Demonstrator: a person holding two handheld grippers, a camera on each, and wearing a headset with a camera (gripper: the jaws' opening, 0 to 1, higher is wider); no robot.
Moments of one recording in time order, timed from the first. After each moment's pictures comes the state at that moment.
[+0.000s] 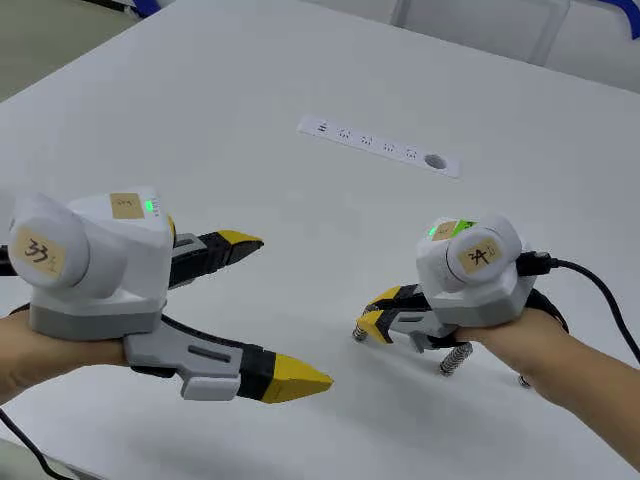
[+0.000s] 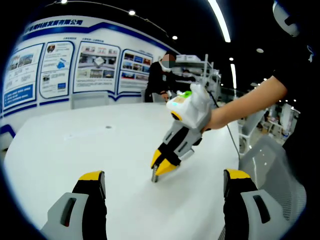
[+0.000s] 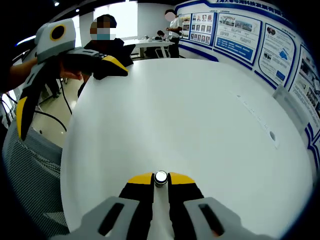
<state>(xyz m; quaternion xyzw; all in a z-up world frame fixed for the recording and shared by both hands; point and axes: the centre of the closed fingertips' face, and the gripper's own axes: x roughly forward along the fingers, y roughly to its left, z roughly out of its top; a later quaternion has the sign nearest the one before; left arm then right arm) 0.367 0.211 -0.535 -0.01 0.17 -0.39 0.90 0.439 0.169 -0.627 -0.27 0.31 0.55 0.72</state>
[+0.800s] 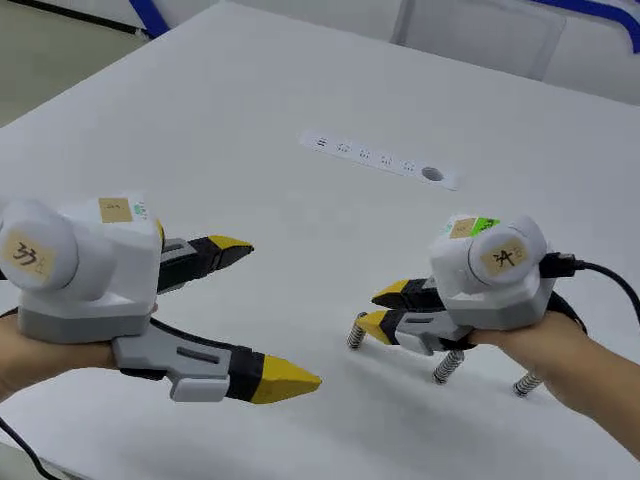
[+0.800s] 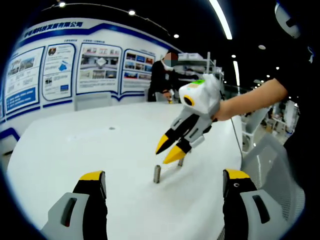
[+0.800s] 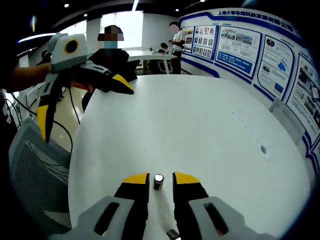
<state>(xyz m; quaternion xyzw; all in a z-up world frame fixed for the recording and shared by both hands) 0.367 0.209 -0.524 0.00 0.17 -0.38 0.91 0.437 0.154 -0.569 -0.25 0.24 0.57 0.74</state>
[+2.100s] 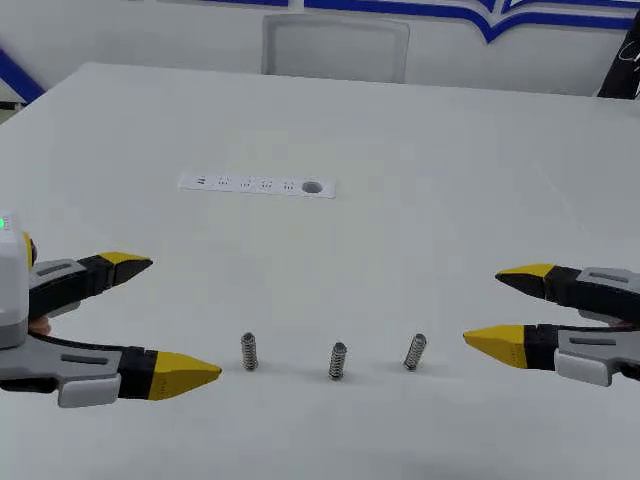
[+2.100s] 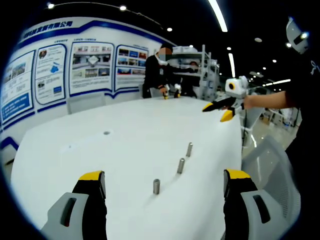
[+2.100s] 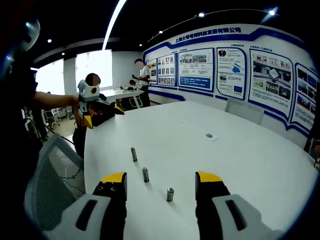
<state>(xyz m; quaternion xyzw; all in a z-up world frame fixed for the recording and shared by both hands) 0.387 0.189 -0.503 0.03 0.19 -0.39 0.90 0.425 -0.054 -0.489 -0.11 0.17 0.50 0.84</state>
